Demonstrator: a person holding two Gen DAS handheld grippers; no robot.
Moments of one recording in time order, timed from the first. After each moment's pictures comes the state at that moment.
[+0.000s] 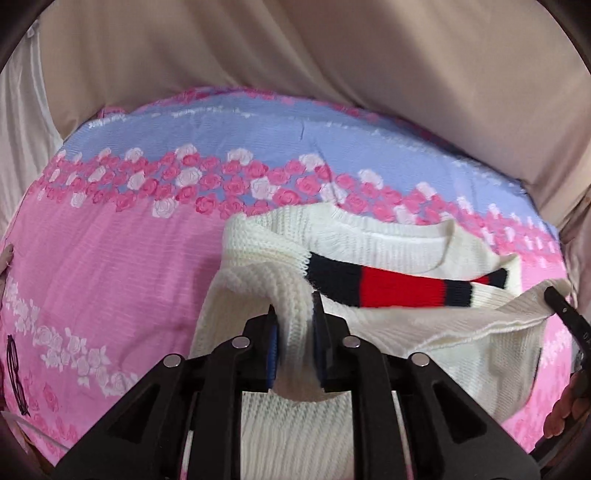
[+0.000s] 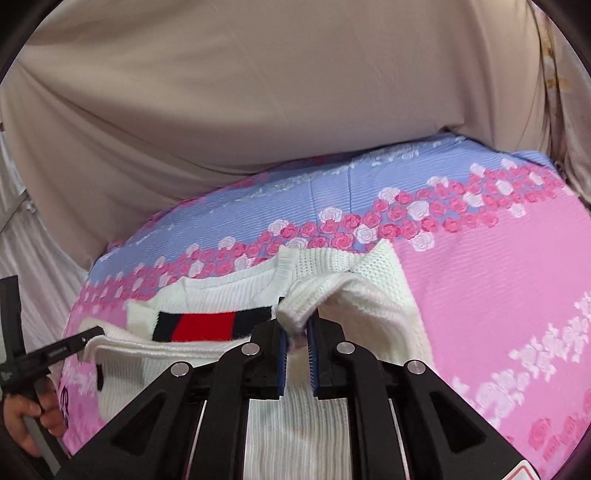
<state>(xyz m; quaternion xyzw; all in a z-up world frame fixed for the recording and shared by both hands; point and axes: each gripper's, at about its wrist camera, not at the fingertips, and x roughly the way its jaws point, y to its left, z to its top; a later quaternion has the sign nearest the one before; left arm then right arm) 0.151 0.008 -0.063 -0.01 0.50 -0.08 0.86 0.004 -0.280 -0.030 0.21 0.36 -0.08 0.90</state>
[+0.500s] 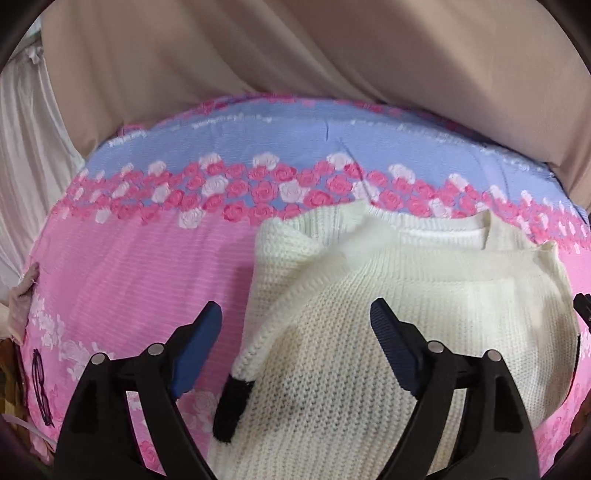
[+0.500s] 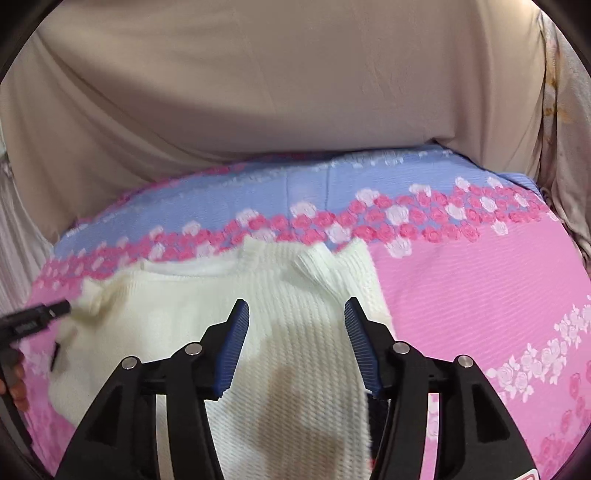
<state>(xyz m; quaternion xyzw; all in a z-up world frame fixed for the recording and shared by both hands) 0.156 0.010 -0.076 0.05 0.49 -0.05 0.87 0.003 -0.279 -0.055 0.13 0.38 -0.12 0.90</state>
